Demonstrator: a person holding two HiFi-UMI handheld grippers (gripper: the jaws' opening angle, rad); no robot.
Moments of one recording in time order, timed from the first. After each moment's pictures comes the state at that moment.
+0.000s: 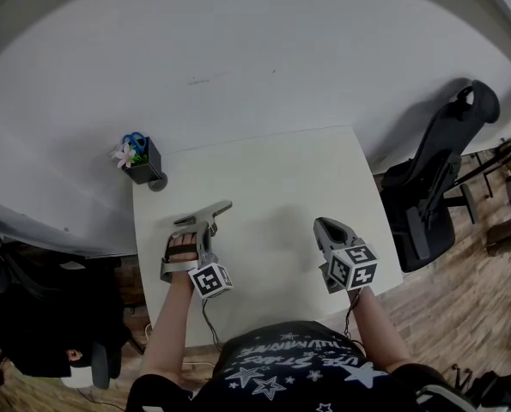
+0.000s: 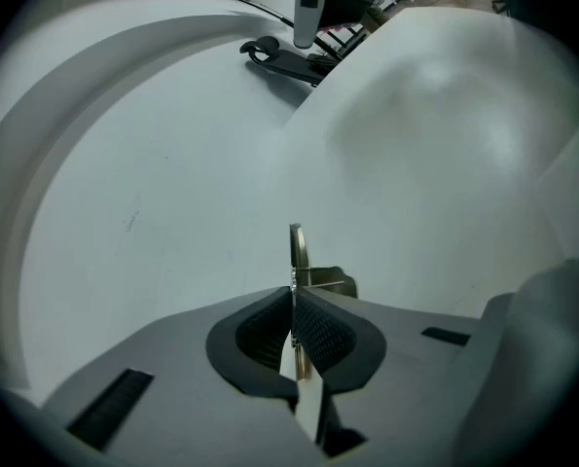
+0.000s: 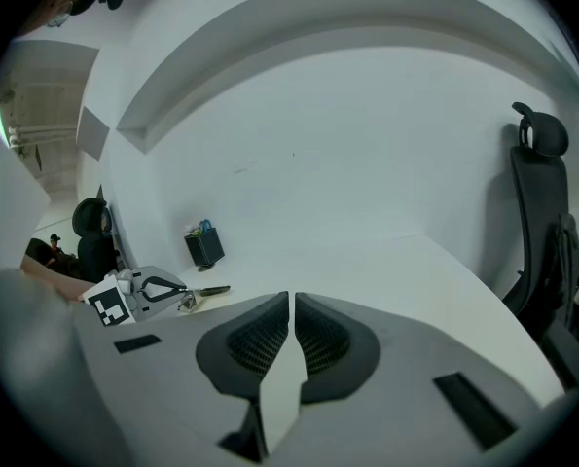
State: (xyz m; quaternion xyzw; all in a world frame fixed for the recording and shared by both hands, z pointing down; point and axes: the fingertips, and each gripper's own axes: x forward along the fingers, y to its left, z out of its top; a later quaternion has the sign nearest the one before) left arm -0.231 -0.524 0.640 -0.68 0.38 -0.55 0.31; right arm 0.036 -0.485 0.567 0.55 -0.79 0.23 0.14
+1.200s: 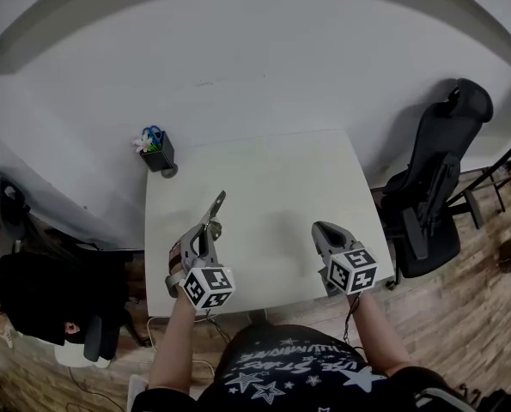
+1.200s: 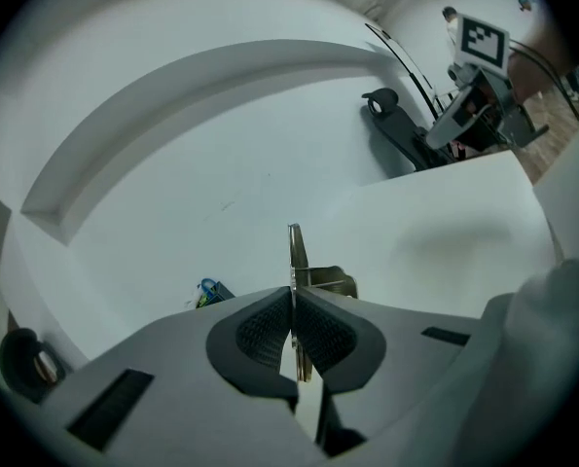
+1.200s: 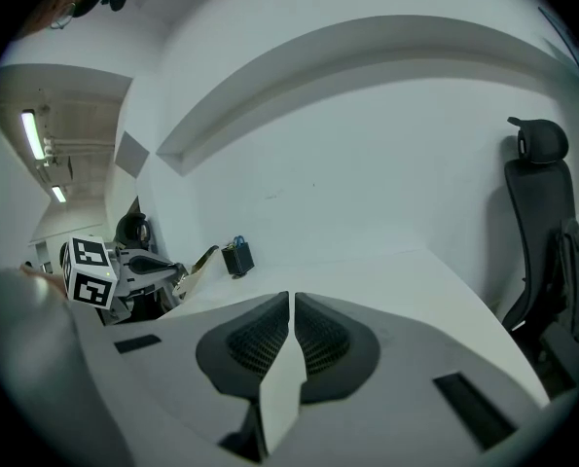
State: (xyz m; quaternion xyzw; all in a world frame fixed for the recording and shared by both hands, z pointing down) left arm -0.202 -0.391 0.511 -0.73 0.57 -0.37 0.13; right arm 0.062 -0.377 0.517 0.51 -0.84 0.19 0.09
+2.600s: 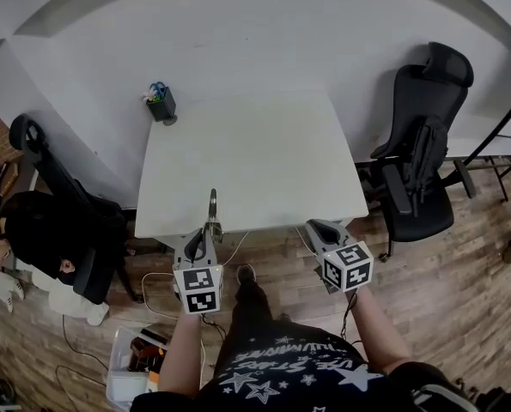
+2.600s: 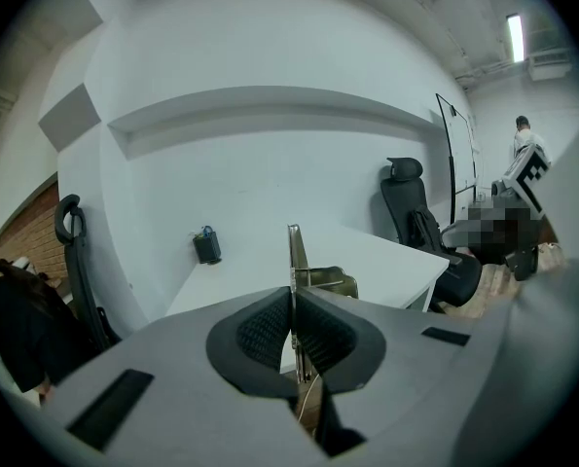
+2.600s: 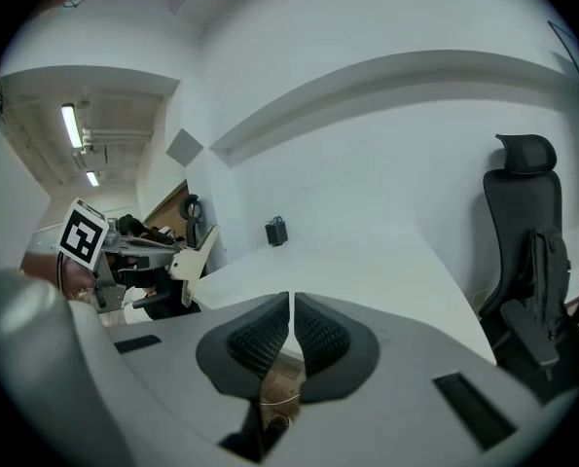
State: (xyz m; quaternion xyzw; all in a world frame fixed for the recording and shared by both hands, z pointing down) left arm -0.118 -0.099 0.502 -0.74 0.63 -0.22 -0.07; right arm 0.127 -0.118 0.526 0.45 -0.87 0.17 0.13
